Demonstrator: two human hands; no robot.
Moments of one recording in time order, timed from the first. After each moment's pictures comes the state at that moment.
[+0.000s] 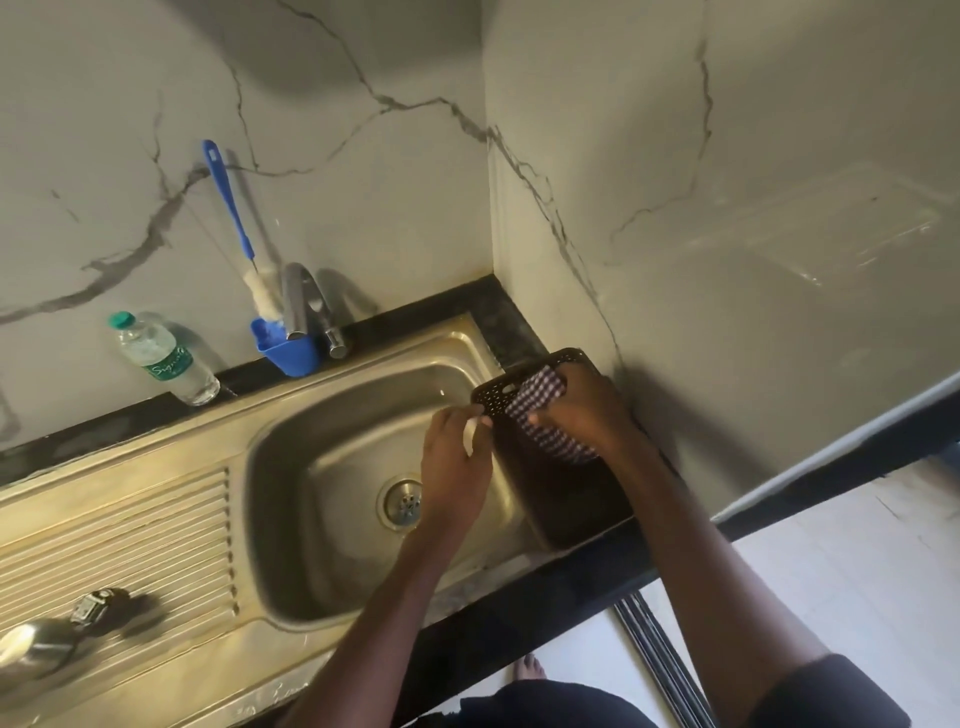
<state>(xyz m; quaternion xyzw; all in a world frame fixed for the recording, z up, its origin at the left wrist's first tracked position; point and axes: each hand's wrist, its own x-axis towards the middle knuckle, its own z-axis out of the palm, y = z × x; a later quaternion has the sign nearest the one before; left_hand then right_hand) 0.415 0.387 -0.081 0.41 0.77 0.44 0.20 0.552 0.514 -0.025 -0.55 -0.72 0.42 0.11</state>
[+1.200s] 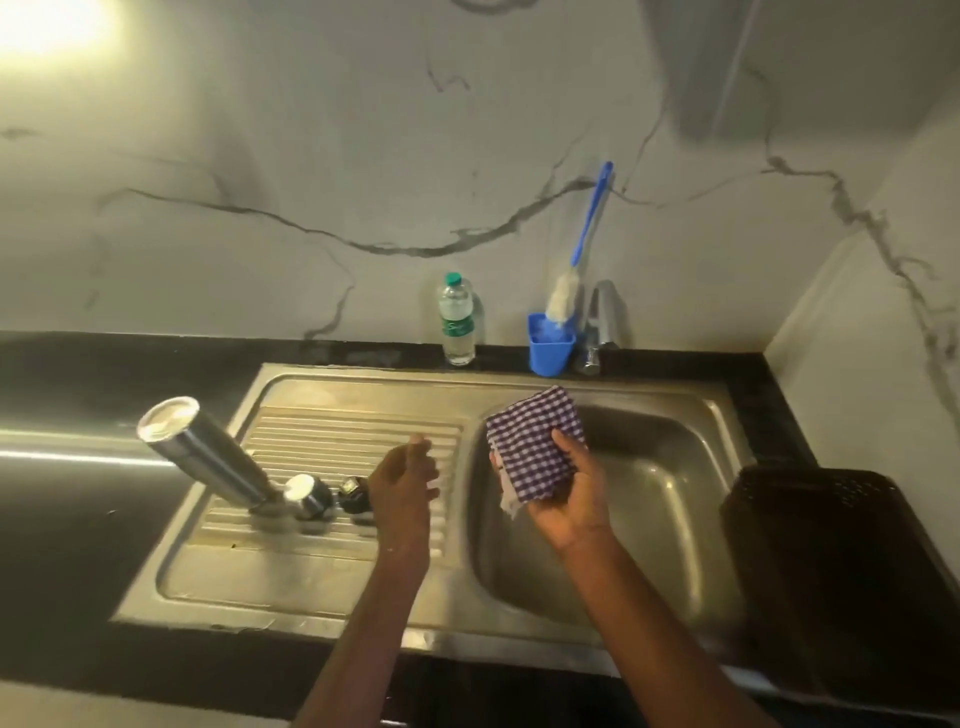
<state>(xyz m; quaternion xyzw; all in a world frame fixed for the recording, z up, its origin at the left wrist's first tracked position) 0.213 0.170 -0.048 -0.03 0.69 0.71 0.12 0.302 0.313 -0.045 -0.29 -0.07 0.93 0.21</state>
